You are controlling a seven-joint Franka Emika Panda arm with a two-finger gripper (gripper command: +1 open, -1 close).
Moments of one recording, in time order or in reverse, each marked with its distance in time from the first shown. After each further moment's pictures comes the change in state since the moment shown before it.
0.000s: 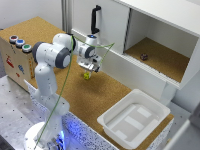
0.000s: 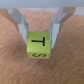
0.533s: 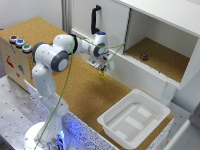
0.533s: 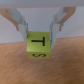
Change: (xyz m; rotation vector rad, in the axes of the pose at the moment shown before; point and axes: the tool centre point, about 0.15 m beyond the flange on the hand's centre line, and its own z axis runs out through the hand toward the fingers) arm 0.005 0.164 -0.054 -0.152 0.115 0.345
